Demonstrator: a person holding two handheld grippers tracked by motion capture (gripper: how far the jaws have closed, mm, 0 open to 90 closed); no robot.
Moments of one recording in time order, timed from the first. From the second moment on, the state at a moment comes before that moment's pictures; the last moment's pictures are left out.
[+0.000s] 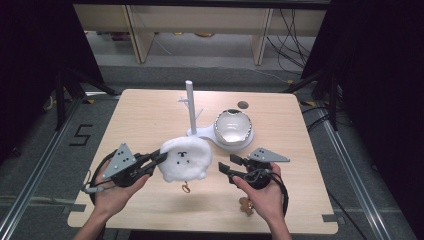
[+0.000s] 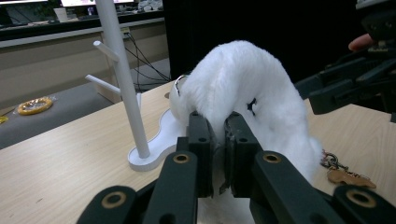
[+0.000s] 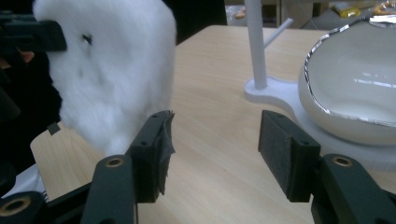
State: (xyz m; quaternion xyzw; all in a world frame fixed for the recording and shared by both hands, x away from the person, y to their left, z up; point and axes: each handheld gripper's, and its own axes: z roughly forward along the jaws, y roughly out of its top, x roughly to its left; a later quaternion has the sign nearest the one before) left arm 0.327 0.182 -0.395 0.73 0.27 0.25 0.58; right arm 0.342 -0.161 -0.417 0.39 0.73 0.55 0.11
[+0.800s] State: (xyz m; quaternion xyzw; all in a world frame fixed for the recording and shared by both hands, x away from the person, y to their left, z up) left arm 0.326 0.160 -0.396 0.72 0.24 0.26 0.59; right arm 0.355 -0.134 -0.402 0.36 0.73 0.57 0.14
